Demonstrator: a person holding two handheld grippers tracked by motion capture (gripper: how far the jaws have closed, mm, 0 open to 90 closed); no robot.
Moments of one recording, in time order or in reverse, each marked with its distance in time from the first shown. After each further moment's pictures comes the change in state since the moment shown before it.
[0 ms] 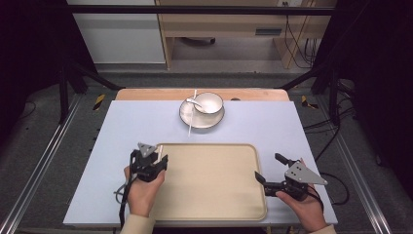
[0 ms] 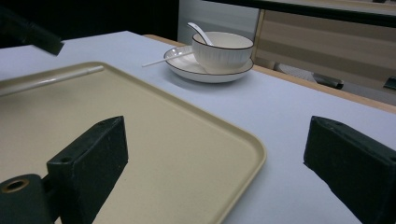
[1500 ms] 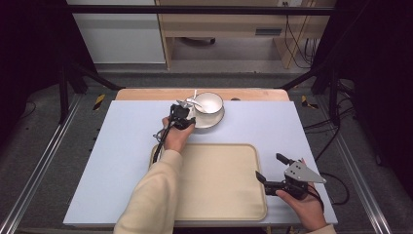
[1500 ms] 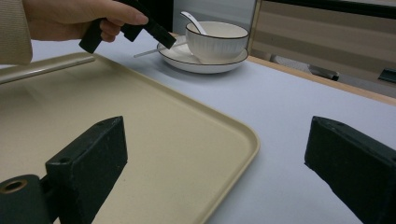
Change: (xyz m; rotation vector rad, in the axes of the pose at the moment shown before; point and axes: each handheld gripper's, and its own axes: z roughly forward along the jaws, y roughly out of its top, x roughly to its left) left arm -0.016 0.094 0.157 0.032 -0.037 0.138; right arm -0.004 -0.003 0.002 0.028 -0.015 0.002
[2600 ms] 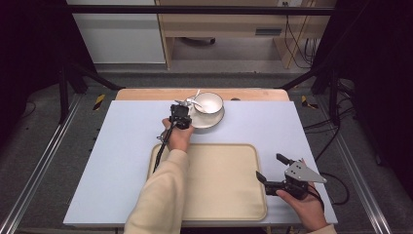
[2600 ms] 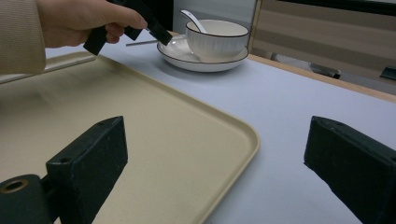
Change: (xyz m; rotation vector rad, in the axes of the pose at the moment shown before) left arm 0.001 0.003 0.002 0.010 0.108 -0.109; right arm -0.001 -0.001 0.000 0.007 0.004 0.008
